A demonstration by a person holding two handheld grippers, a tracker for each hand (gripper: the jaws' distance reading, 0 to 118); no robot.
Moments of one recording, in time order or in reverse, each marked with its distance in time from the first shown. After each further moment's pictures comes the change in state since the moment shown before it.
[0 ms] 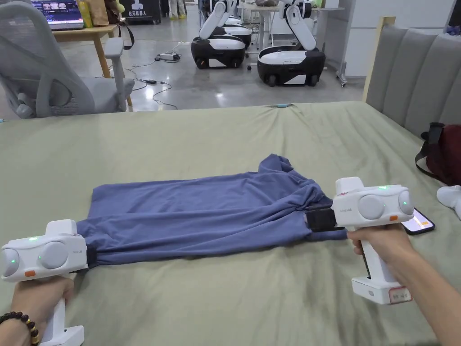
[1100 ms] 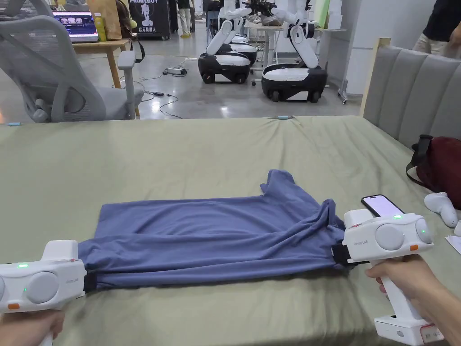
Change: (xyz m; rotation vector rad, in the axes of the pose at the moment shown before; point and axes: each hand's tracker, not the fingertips) left arm -0.008 -0.080 0.088 0.031 -0.069 -0.067; right arm 0.003 -0.079 0.073 -0.089 0.064 0.067
